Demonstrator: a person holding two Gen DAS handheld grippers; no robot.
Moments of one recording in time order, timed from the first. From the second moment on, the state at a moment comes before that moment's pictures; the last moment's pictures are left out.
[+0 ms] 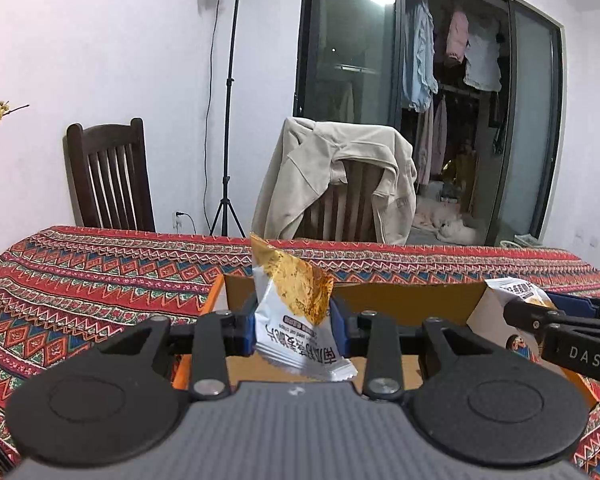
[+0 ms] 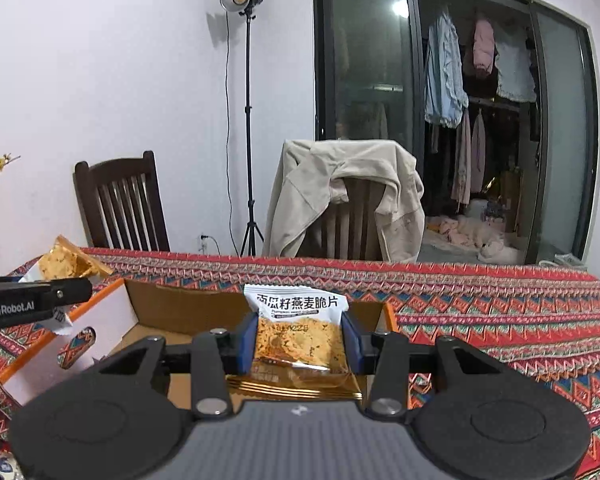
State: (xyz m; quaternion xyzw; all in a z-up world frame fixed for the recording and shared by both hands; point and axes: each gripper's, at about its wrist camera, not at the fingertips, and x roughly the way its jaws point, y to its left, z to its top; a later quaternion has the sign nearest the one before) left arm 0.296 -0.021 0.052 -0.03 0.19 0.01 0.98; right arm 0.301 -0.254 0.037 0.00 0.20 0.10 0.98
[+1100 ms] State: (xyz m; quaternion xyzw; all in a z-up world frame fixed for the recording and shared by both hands) left arm 0.289 -0.018 0.060 -0.05 0.19 0.02 0.98; right arm 0.294 -0.252 0.041 0.00 0.21 0.09 0.97
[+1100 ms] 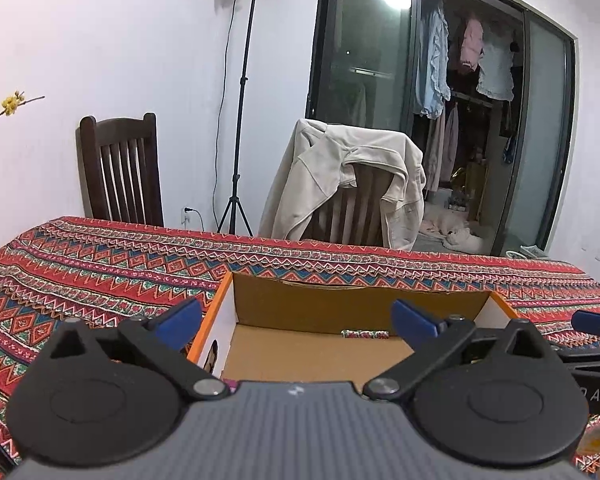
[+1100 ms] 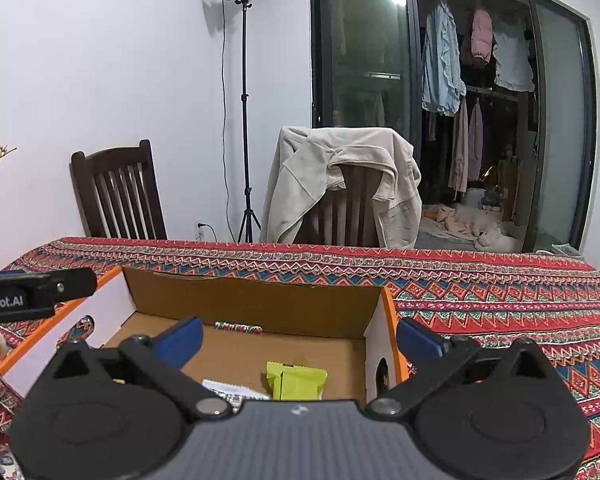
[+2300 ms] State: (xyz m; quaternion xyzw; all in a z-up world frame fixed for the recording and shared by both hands) left arm 0.138 0.001 0.045 -0.03 0.21 0.00 0.98; right arm 0.141 -0.251 0.024 -0.01 0.25 0.12 0.96
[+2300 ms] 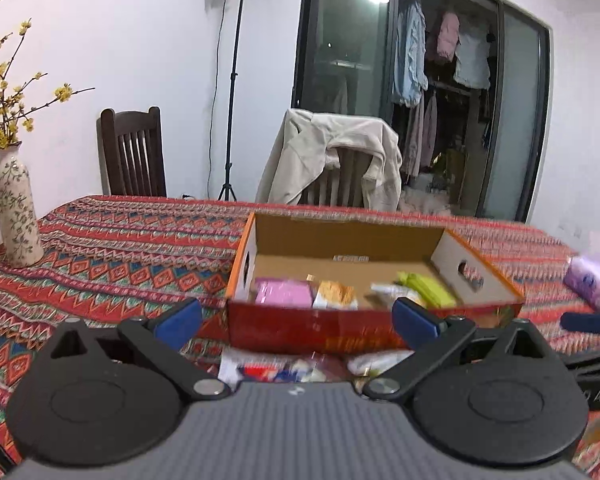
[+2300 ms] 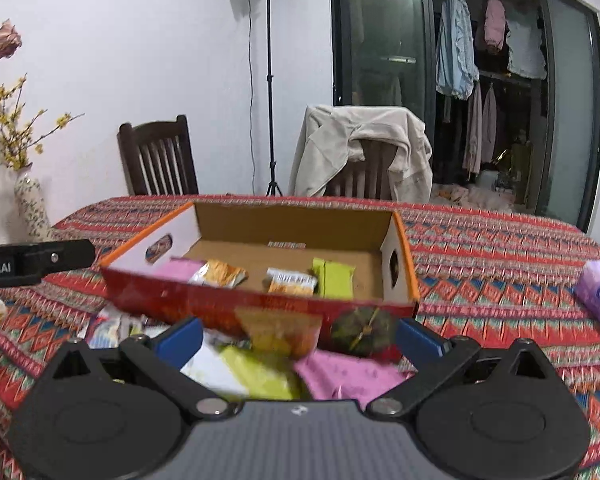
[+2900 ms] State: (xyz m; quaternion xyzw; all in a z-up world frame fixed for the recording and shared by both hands) left arm 0.127 0.010 -0.002 -0.03 0.20 0.03 0.98; right arm 0.124 -0.258 -0.017 -0.02 0.29 0.11 0.95
